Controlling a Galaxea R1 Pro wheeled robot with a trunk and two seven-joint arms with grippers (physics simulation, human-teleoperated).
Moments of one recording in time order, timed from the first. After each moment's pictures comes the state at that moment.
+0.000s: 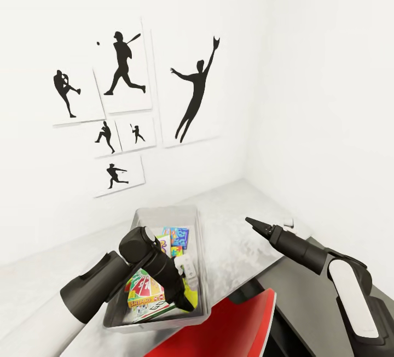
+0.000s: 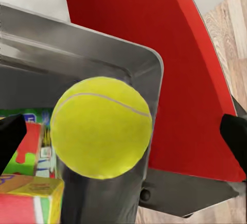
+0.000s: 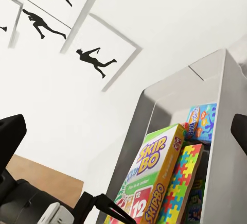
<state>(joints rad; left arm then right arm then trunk) -0.70 0.17 -0.71 -1.42 -0.44 1.03 -1.34 -0.32 -0.12 -0.18 -1.59 -0.86 0.95 0.49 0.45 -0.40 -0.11</state>
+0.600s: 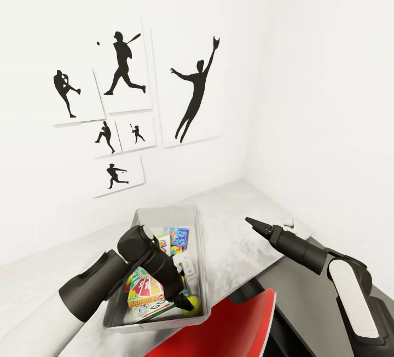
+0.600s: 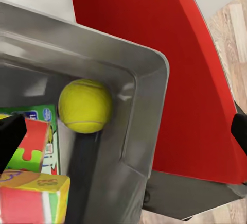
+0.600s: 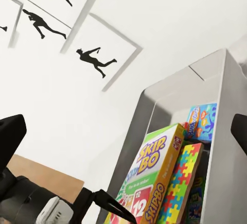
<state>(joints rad) -0.70 0.17 -0.69 -1.42 -0.44 1.03 -1.34 -0.32 -0.12 -0.18 -1.59 -0.86 0.95 0.49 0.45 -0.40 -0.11</state>
